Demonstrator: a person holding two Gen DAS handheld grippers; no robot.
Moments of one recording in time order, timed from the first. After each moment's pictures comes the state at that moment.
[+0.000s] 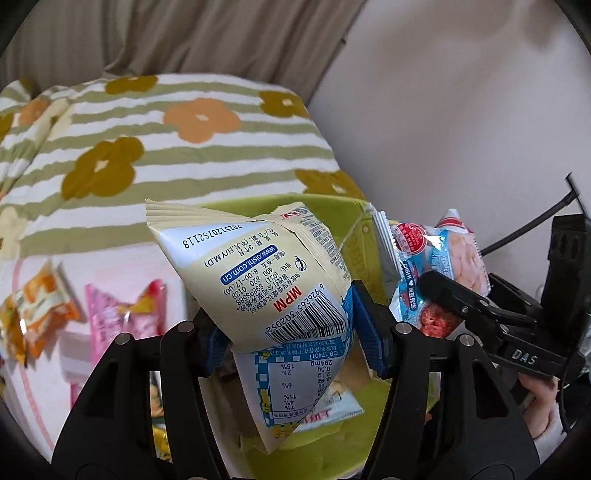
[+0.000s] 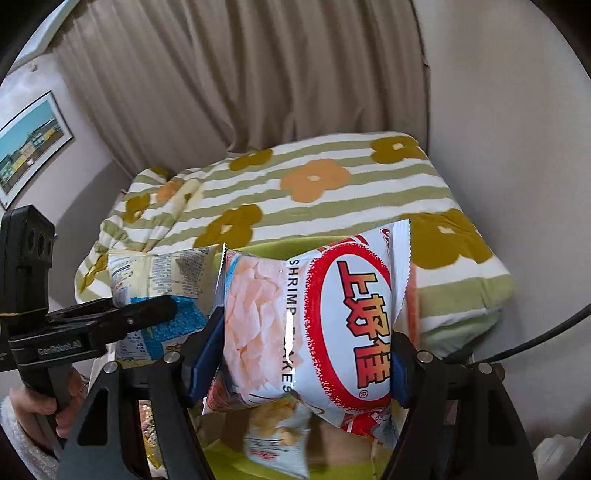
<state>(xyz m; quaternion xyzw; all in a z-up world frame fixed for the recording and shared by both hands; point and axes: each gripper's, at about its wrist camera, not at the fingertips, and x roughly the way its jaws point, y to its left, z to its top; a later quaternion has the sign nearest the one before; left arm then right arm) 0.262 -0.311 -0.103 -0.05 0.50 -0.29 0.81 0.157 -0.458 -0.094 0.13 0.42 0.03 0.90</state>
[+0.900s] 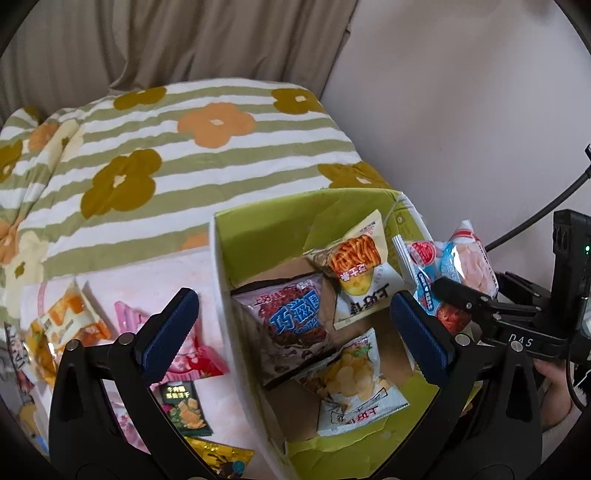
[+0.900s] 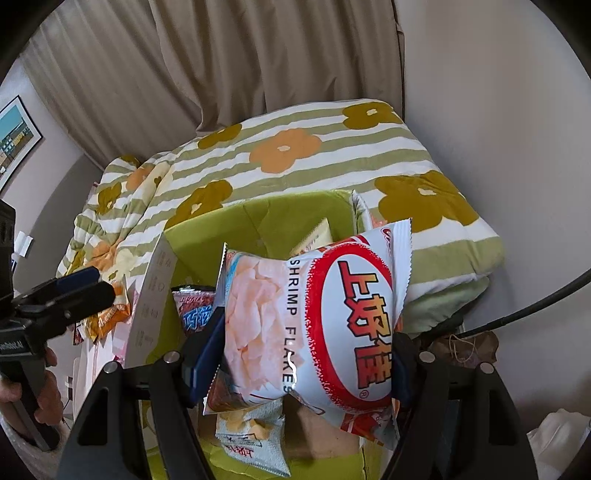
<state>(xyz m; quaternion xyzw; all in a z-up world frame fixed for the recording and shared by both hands) 0.265 -0.292 -0.108 0.01 0.49 -0.27 0.83 0.162 -0.472 -0.129 0.14 0.47 -0.01 0.87</state>
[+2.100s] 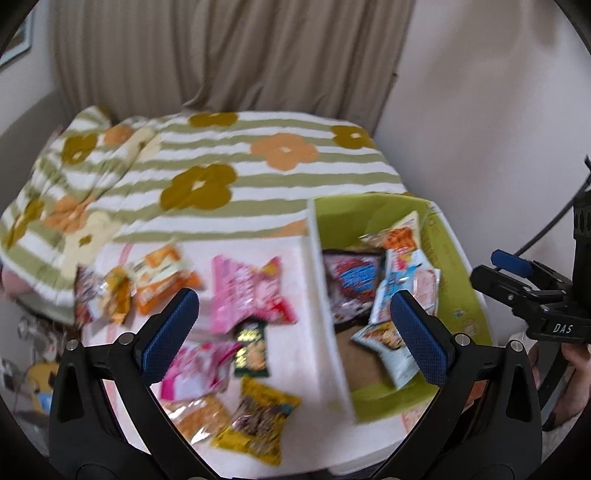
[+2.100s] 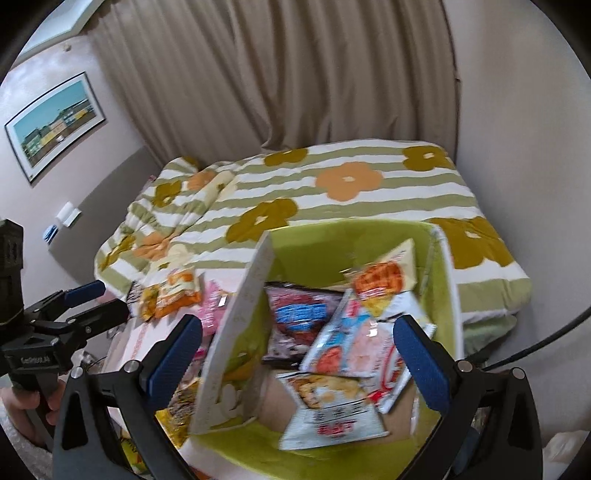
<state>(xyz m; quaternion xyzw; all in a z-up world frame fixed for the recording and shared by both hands) 0.165 -0.177 -0.059 -0.02 0.43 -0.16 0.89 0.116 -0.395 -0.080 0.10 0.41 0.09 0.90</state>
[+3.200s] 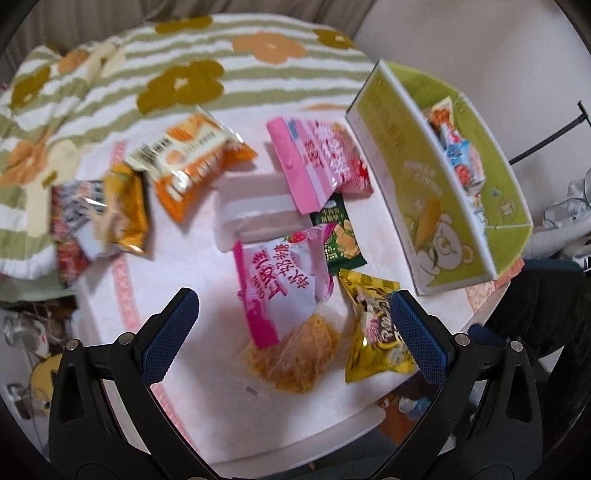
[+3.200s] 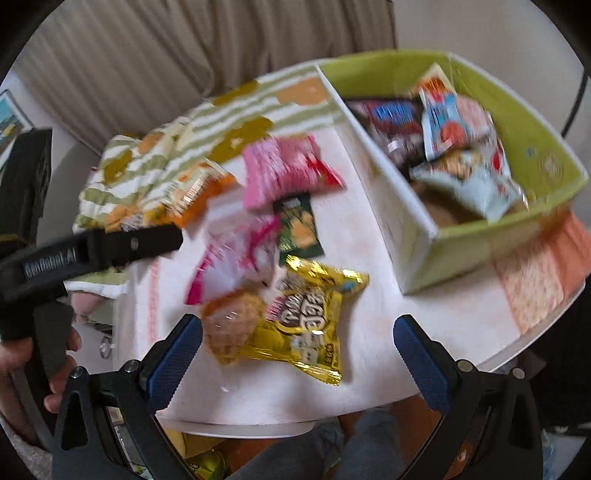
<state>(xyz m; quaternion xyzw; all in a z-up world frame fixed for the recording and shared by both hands) 0.198 -0.052 -0.200 0.02 0.58 -0.26 0.77 0.041 -0.178 -0.198 0.20 0.50 -0.08 0.84</state>
